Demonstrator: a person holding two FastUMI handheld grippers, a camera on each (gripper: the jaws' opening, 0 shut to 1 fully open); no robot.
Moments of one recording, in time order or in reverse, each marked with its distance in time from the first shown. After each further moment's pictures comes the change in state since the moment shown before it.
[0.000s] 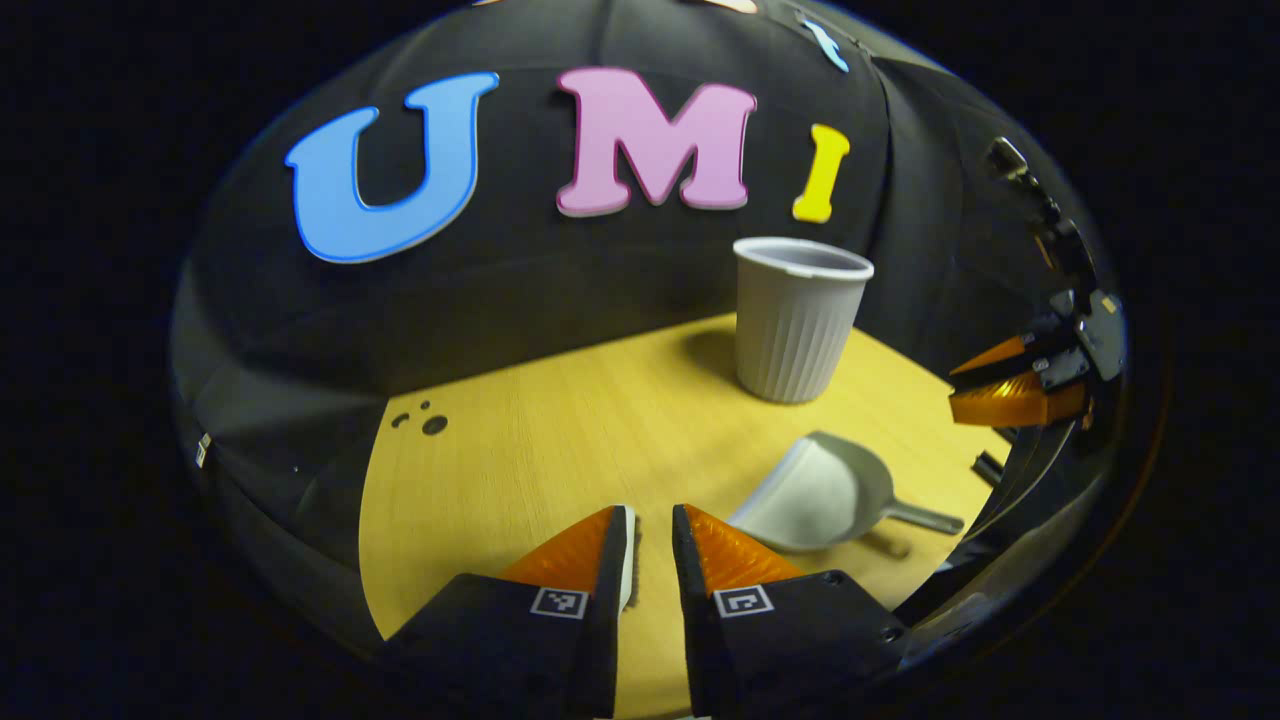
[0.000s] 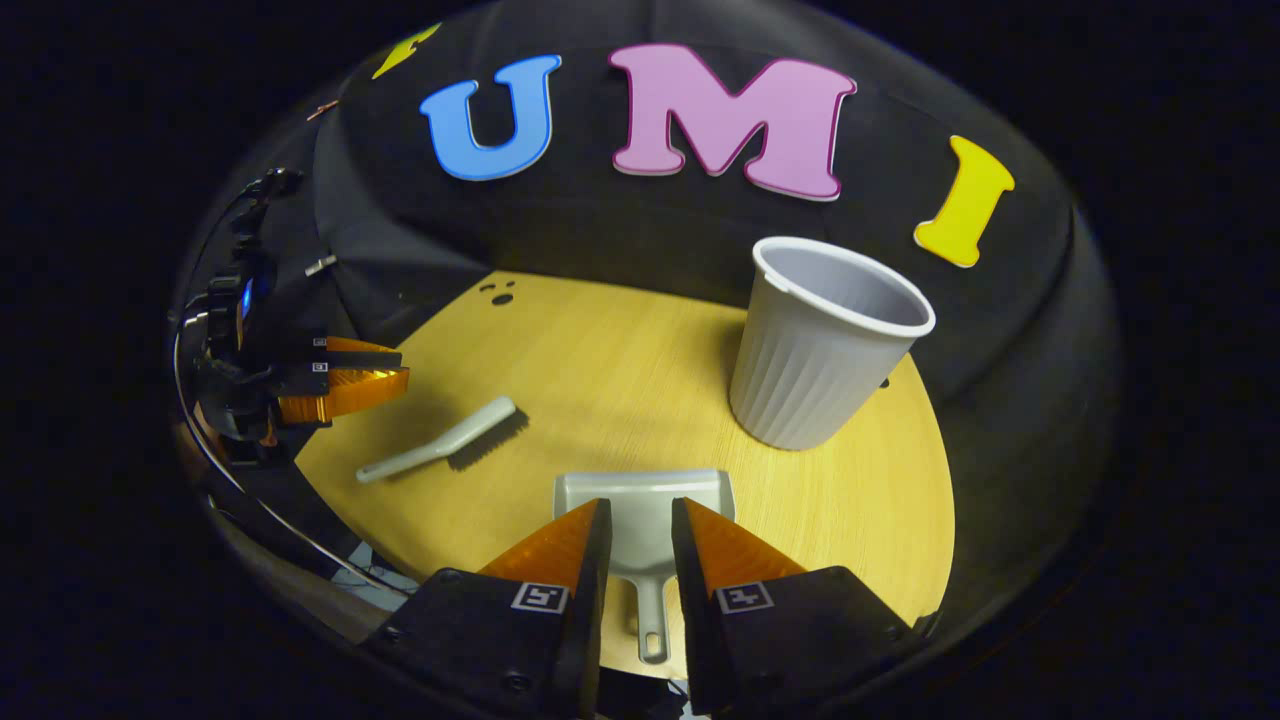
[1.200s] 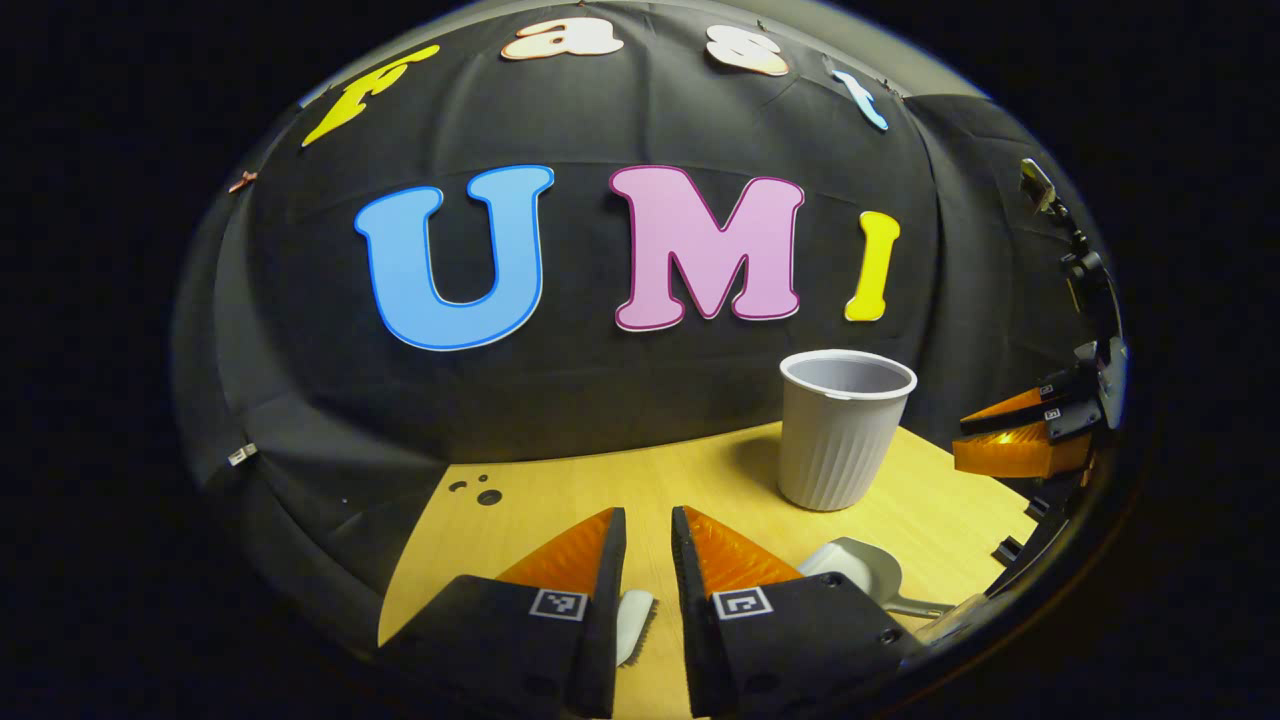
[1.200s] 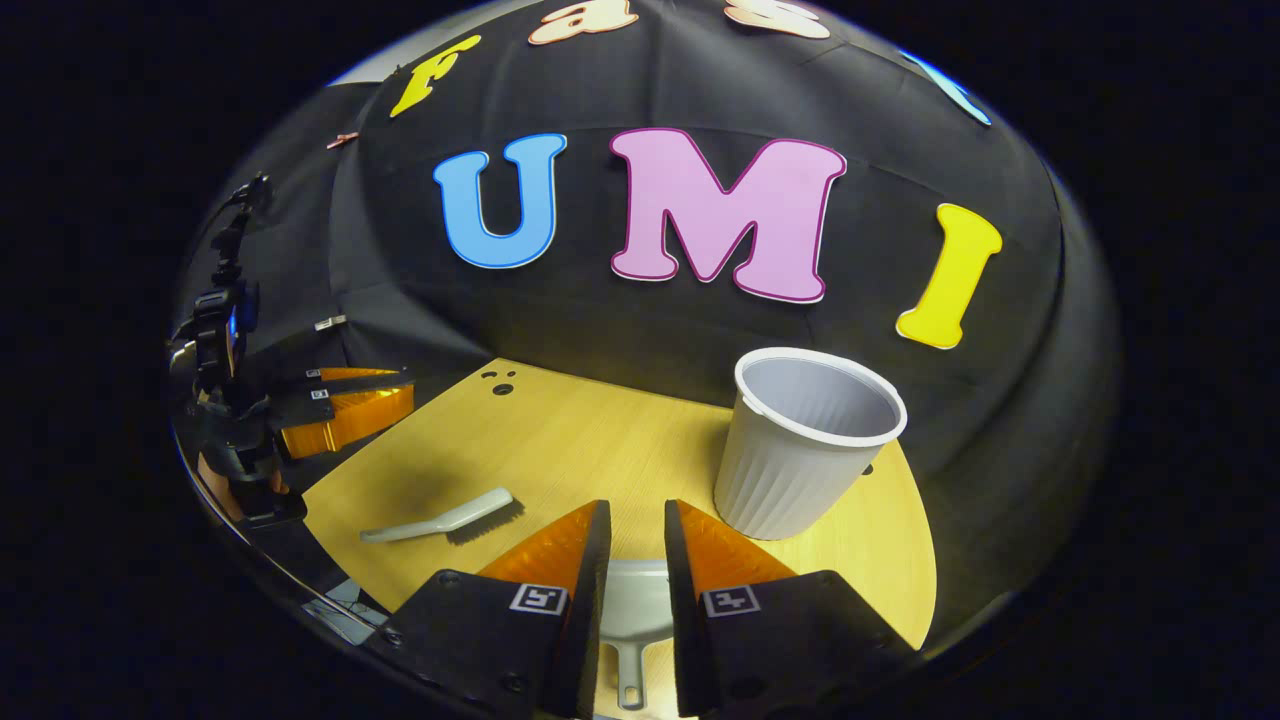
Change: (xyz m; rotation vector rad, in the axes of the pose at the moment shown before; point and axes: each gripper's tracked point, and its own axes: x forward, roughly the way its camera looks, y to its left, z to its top) left arm -0.018 -0.003 0.061 -0.027 -0.195 0.231; right arm -0.012 -0.016 0.062 -0.025 -0.207 0.023
